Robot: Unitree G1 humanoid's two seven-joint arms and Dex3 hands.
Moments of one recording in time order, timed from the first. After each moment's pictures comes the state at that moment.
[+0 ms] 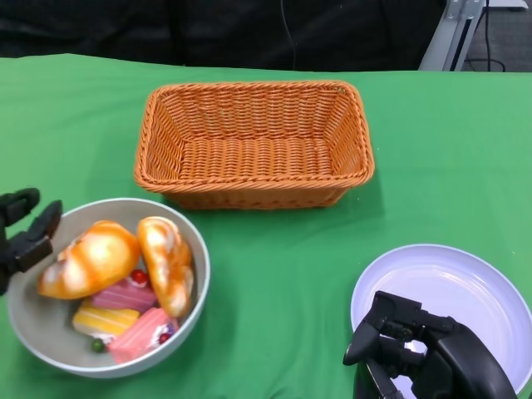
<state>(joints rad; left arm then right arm) -0.40 0.36 0.20 0.40 -0.19 0.59 -0.25 0.35 -0.10 0.22 -0.38 0.18 0.00 0.30</state>
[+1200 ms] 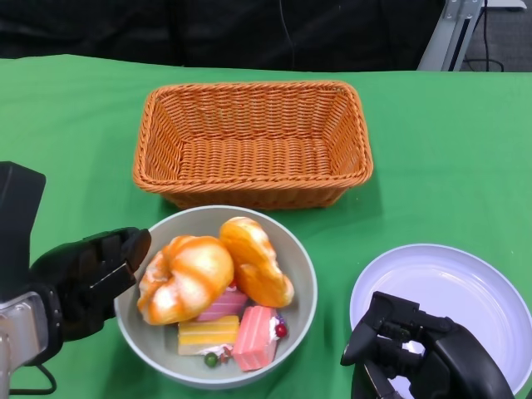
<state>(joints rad) -0.26 0.22 0.20 -0.10 -0.42 1.09 -0.25 0.35 -0.10 0.23 -0.38 0.18 0.00 0.30</state>
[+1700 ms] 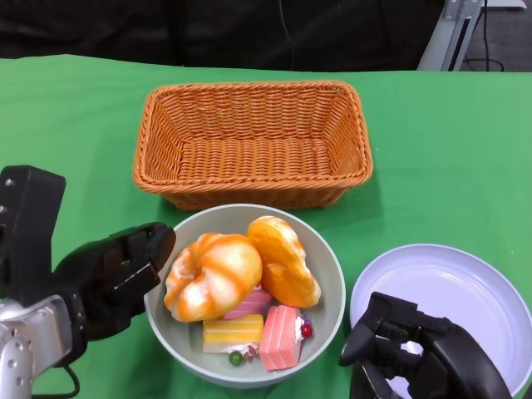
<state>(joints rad) -0.23 0.16 0.17 -0.13 -0.43 1.04 -0.25 0.35 -0.10 0.24 -0.38 0.17 0.00 0.28</state>
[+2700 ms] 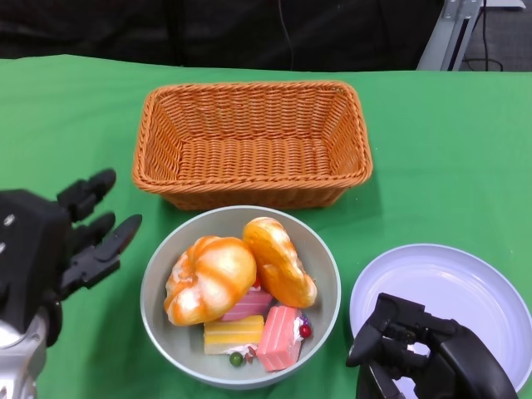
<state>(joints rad) -0.15 0.19 0.13 0.06 -0.09 0.20 -0.14 0.36 -0.10 0.22 -0.37 0.18 -0.03 0.30</state>
